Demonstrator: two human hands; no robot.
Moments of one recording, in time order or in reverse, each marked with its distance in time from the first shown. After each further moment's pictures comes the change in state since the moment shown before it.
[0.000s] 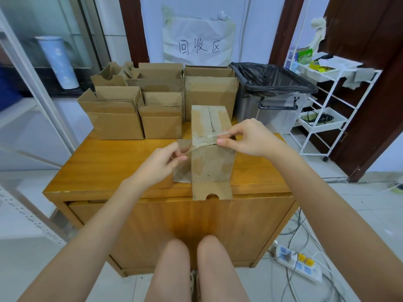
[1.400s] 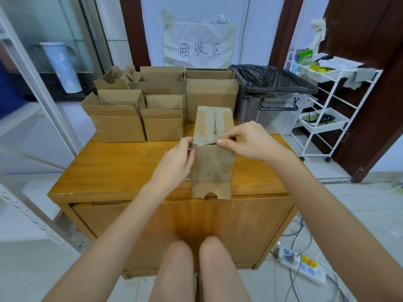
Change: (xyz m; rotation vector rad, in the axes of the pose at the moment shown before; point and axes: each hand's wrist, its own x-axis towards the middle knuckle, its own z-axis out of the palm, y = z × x) left_hand 0.000 0.046 0.018 0.175 0.225 0.005; right_hand 0.001 0.003 0.009 -0.091 0.084 -0.038
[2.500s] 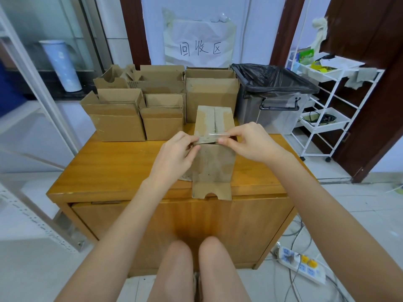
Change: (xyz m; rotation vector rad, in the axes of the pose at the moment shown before) left_hand 0.010 -0.006 -0.003 -0.052 0.148 0.158; right_hand 0.000 0.008 0.007 -0.013 0.068 -0.078
